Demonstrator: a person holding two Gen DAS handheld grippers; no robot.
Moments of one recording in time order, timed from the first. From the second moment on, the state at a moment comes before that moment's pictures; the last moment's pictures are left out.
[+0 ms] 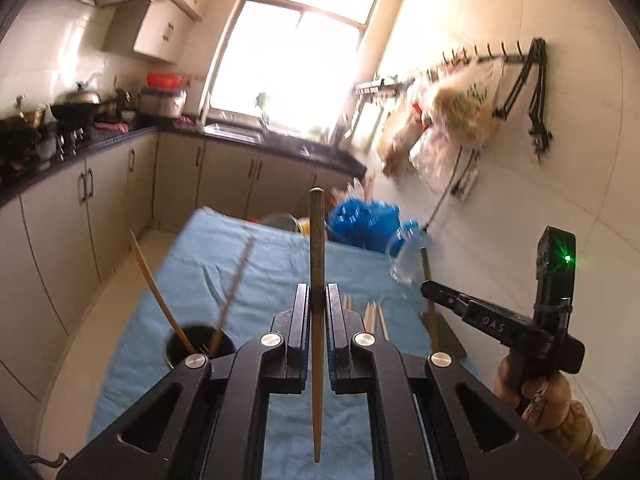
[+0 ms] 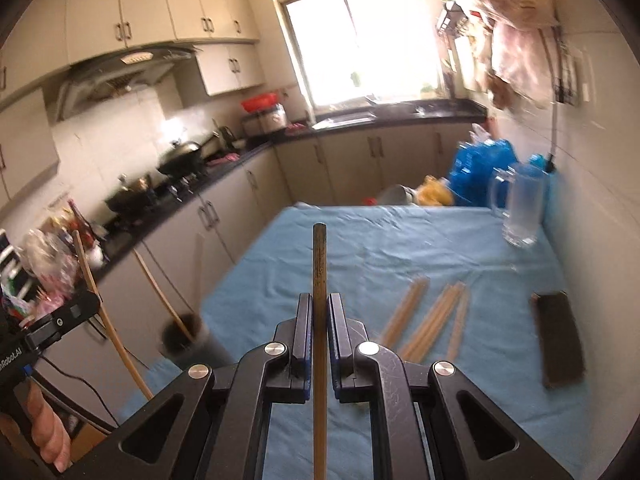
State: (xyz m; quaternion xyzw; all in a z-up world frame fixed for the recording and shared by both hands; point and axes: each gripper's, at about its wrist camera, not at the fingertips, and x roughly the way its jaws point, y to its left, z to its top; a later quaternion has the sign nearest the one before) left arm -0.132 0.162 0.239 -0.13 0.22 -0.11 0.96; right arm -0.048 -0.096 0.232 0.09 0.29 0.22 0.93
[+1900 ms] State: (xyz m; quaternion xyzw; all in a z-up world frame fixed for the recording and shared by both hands) left arm -0.109 0.181 0.203 -0.11 0.25 -0.03 0.96; right arm -0.012 -0.081 0.187 0.11 0.24 0.14 0.95
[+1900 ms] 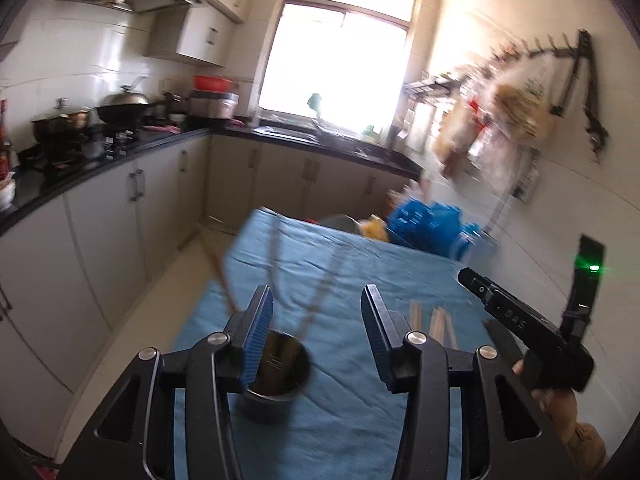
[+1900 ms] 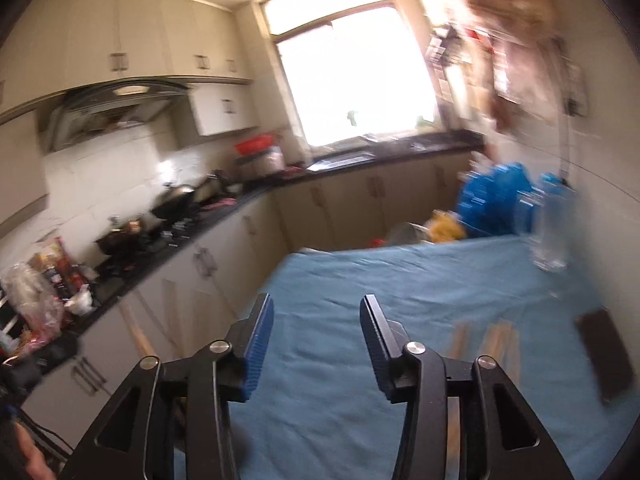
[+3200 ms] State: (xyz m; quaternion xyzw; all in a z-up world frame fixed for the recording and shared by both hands) left arm 0.059 -0.007 0.015 -0.01 0.48 -0.16 0.86; right arm 0.013 -0.172 0.034 -0.01 0.45 0.06 0.89
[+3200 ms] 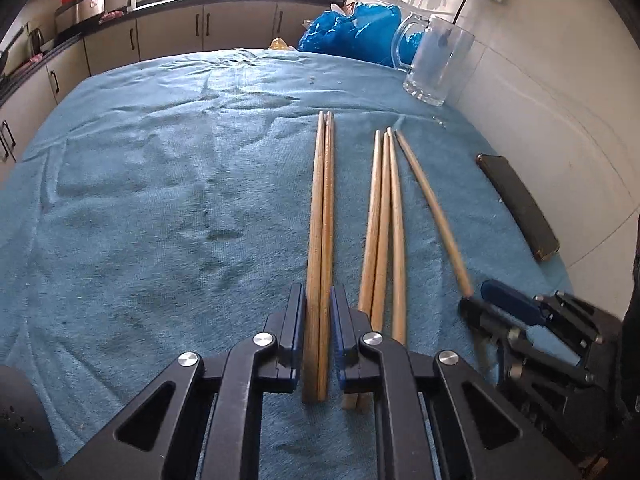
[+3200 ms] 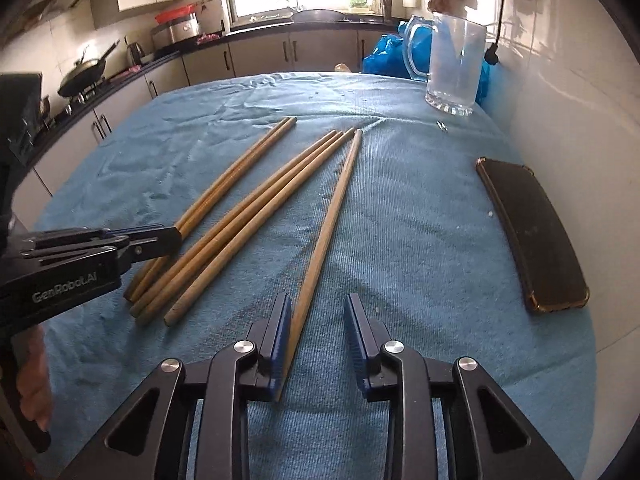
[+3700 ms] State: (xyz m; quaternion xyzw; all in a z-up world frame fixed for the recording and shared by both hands) left arm 0.006 0.035 0.029 -0.07 0.47 -0.15 0.87; right arm -0.020 -0.198 0.037 0.01 0.48 0.05 0.88
